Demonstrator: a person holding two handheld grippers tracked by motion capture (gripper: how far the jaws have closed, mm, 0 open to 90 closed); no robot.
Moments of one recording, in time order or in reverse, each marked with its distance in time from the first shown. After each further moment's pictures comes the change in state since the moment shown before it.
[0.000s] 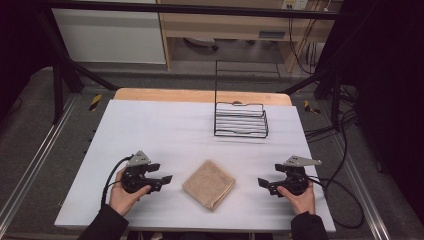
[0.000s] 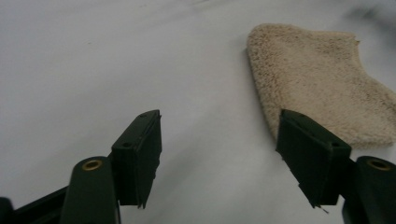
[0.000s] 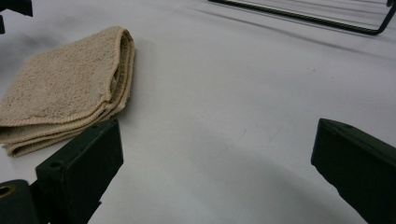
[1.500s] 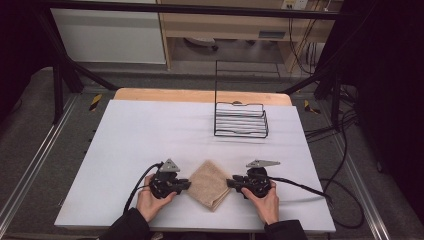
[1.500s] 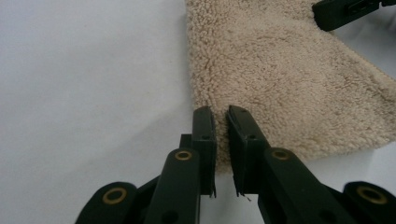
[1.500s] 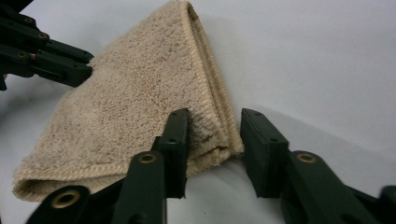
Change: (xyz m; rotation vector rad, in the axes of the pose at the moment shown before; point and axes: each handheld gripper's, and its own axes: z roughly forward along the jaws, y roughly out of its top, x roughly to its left) left arm -0.043 0.002 0.056 0.140 -0.073 0.014; right arm 0.068 0.007 0.074 0.102 0.079 0.132
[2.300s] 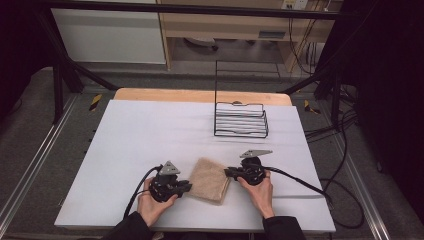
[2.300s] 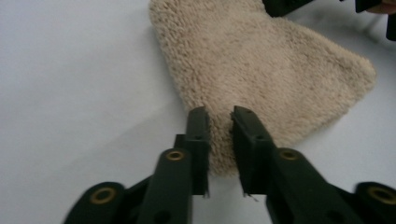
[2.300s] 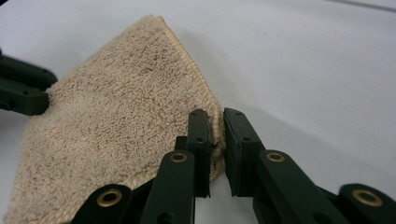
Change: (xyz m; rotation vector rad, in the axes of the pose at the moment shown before) left arm -0.014 0.000 -0.008 -0.028 0.030 -0.037; right arm -0.010 0.028 0.019 0.018 -0.009 -0.089
